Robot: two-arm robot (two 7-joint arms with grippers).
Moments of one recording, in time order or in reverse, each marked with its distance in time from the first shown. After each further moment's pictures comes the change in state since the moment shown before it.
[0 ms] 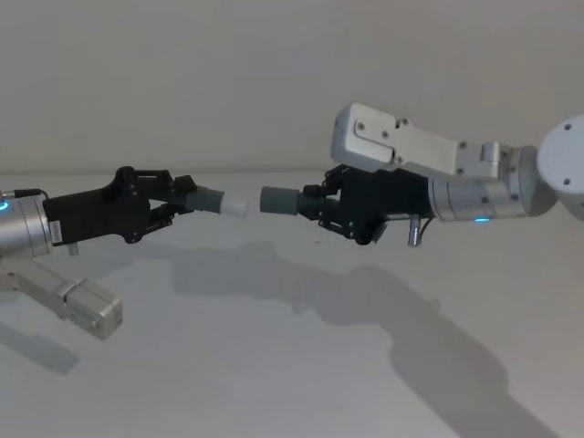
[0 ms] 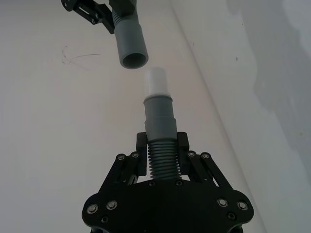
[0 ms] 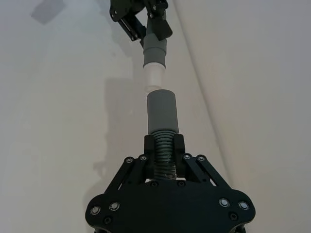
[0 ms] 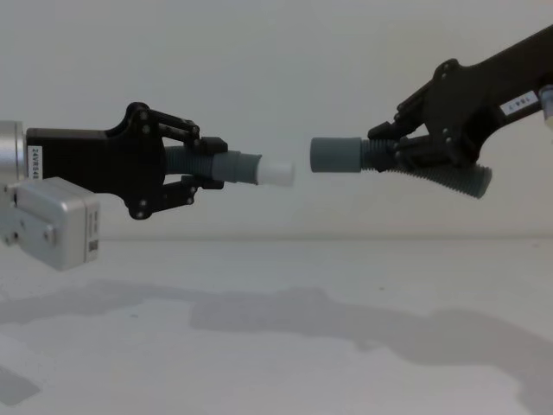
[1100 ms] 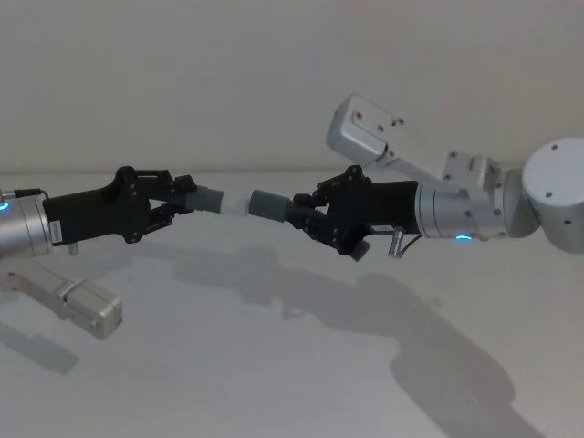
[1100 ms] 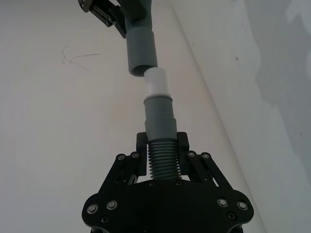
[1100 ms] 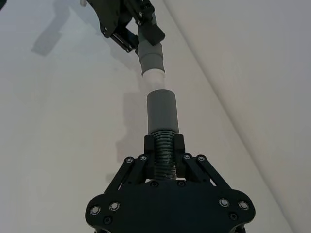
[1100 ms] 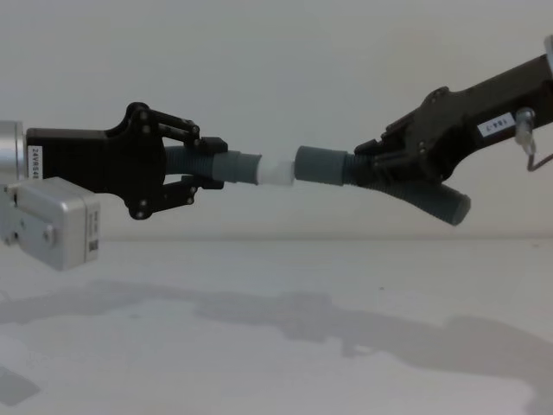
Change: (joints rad) left arm 0.000 0.000 0.000 0.000 0.000 0.000 0.000; right arm -0.067 -0.048 0.033 0.007 0.118 0.109 -0.084
